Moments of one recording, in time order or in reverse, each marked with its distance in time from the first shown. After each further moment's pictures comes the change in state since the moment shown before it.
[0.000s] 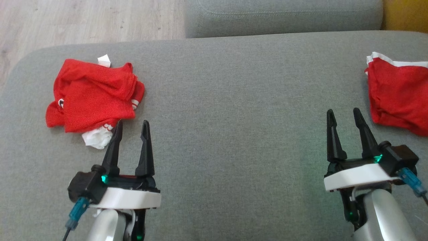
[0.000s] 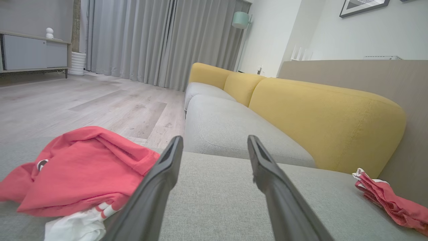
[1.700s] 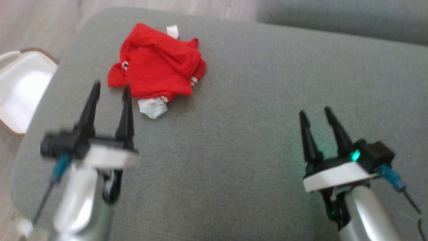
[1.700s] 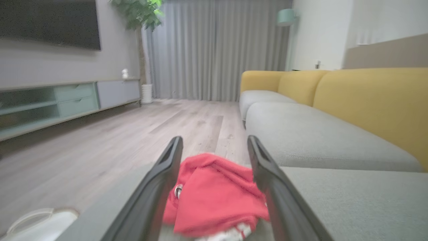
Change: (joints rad) left arm -0.188 0.056 0.075 0.123 0.122 -0.037 0.000; right arm -0.010 0.001 0.148 0.007 0.058 0.000 0.000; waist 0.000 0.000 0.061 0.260
